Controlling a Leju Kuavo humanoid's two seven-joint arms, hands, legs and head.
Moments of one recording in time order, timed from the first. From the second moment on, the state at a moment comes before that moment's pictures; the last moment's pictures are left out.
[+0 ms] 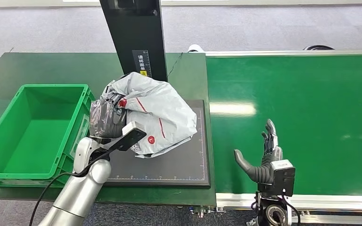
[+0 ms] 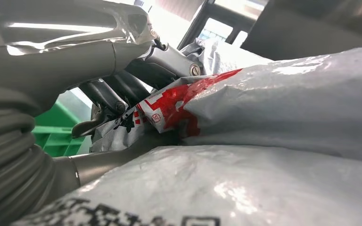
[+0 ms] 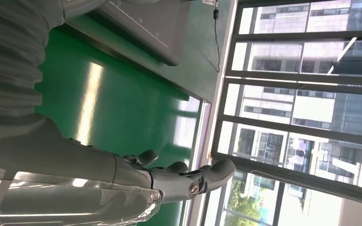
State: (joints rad) left arm -0.42 -0.02 -0.29 -1.24 -1.02 0.45 -0.17; right arm -0.04 0.16 -0.03 -1.37 0.21 -0.06 -0.54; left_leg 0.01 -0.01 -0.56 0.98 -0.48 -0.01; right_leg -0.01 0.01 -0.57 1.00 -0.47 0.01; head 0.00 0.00
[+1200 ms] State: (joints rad) left arm -0.41 0.07 0.04 -1.25 -1.01 0.52 -0.06; right arm -0.02 0.16 -0.03 -1.39 0.21 -0.07 -0.54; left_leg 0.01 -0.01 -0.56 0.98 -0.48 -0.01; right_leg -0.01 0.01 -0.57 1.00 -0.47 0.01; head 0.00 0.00
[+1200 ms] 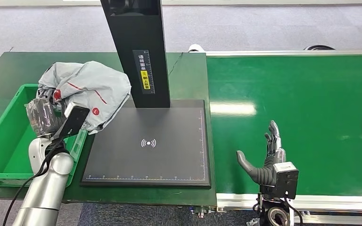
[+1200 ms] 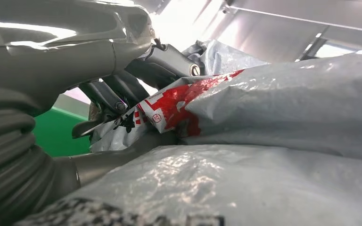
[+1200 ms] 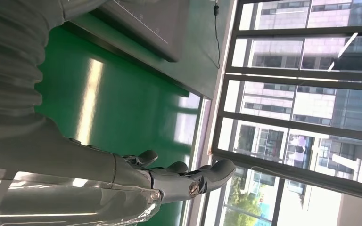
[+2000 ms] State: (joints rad) left arm -0.41 0.18 0.42 -0.91 -1.19 0.49 0.17; right arm -0.01 0.18 -0.05 -1.38 0.23 -0.04 -0.53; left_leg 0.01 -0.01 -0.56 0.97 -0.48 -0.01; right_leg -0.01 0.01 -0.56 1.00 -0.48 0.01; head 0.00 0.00
